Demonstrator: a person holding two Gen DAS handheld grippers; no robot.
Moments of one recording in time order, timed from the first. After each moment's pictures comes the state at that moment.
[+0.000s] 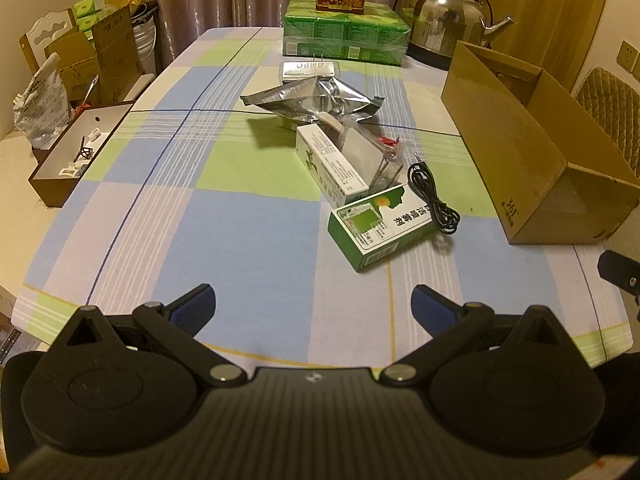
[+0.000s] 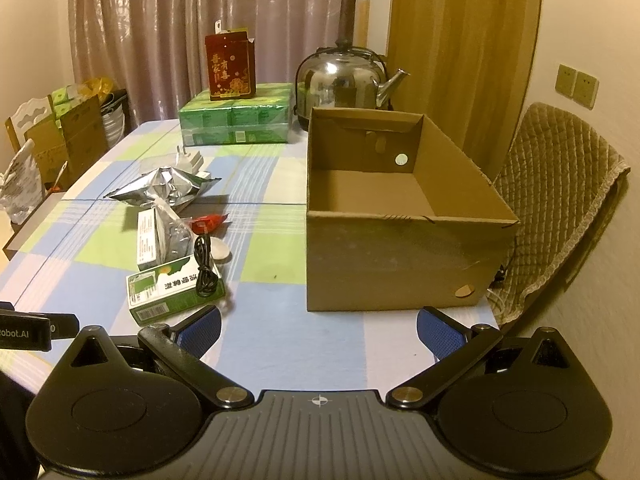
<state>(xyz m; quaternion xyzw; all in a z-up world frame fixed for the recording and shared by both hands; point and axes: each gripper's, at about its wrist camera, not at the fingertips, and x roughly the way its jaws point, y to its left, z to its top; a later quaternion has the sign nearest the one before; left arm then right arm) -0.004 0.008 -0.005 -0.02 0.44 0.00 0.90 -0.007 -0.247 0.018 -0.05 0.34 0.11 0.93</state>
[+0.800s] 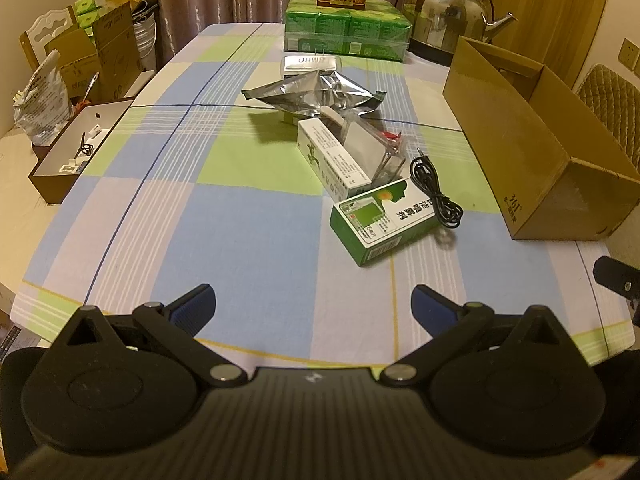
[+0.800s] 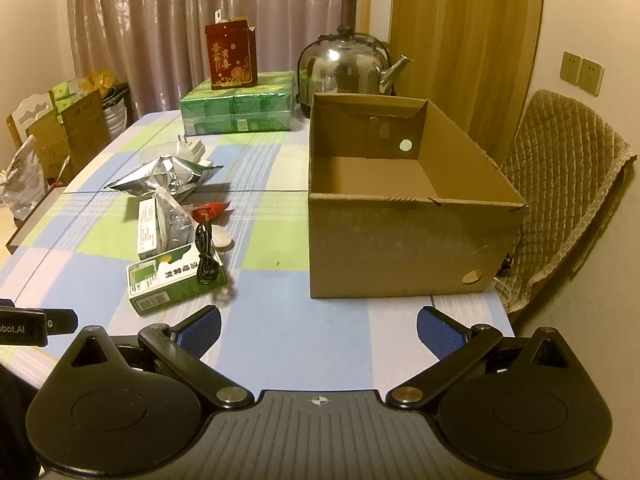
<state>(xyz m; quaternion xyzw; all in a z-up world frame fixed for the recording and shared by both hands) -0.006 0.008 -0.010 -0.05 0.44 0.06 0.89 -0.005 -0.250 0.008 -0.04 0.35 0.11 0.93</state>
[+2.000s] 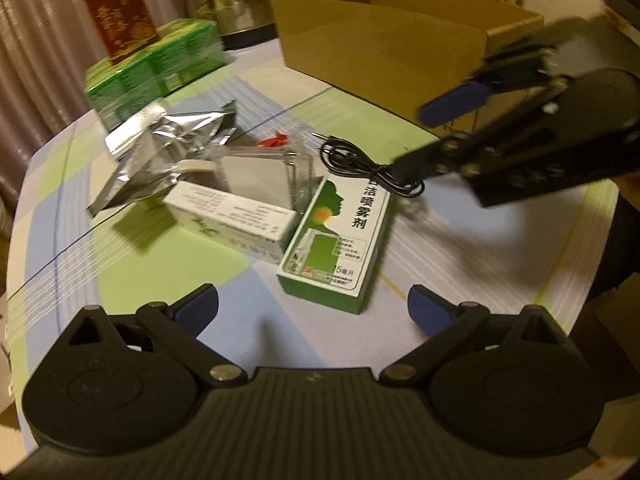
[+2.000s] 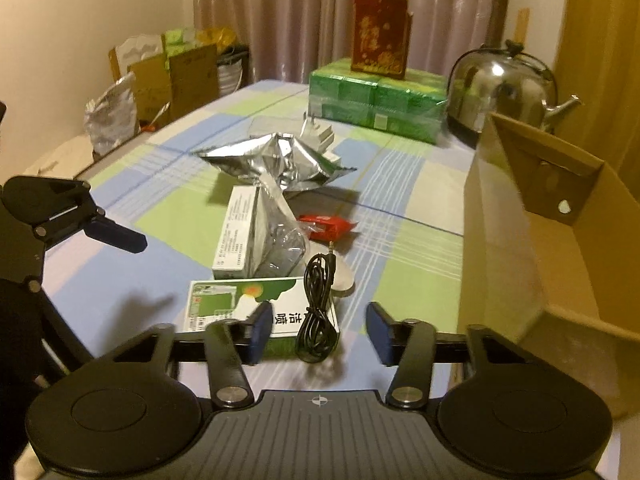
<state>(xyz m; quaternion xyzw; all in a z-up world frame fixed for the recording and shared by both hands) 0.082 0.009 -0.067 0.19 0.40 -0.21 0.87 0.092 -0.143 -0.053 -0.14 0.35 0.29 0.88</state>
